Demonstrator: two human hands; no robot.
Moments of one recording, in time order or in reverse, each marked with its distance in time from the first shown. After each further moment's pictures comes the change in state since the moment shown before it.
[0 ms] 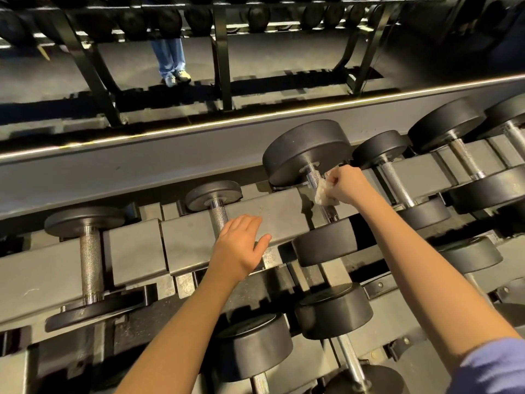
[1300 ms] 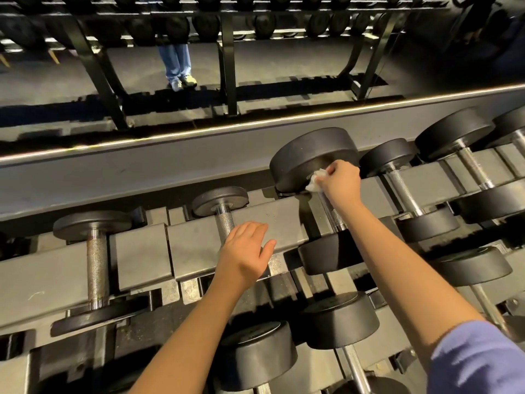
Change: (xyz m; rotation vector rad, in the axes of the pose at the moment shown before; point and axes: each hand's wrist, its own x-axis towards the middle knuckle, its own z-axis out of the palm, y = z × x) left_hand -0.001 0.001 0.000 -0.056 0.022 -0.032; right_hand 0.009 -0.034 0.015 0.425 0.316 0.130
